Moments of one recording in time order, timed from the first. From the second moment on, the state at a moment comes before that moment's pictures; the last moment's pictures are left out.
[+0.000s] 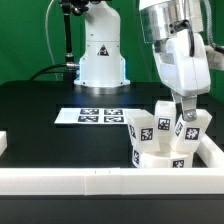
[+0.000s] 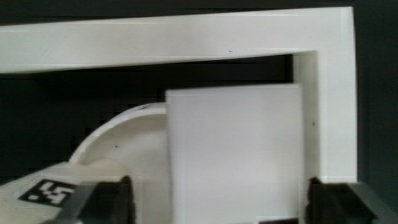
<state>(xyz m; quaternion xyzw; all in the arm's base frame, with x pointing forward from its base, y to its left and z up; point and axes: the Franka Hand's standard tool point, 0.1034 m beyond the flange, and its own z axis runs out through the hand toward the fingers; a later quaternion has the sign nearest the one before) 0.602 0.094 0.087 -0.68 0.72 0.02 0.12</state>
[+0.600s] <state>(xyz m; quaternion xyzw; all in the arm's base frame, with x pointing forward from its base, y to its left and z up) 0.608 0.106 0.100 -0.78 0.62 0.01 0.10</state>
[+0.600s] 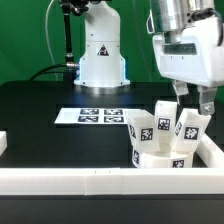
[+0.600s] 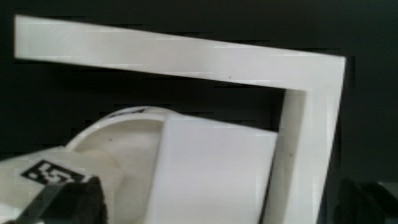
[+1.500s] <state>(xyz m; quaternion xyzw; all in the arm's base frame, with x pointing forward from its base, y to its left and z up) 0.608 0.117 0.103 -0.97 0.24 -0.03 0.07</state>
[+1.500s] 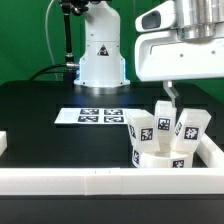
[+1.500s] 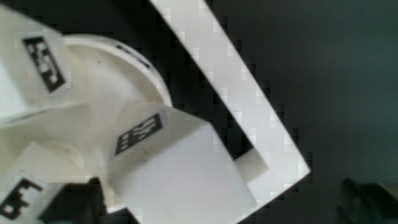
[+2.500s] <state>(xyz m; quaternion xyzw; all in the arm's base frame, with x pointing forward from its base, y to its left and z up) 0.609 0.111 0.100 -0.99 -0.15 -0.06 0.04</state>
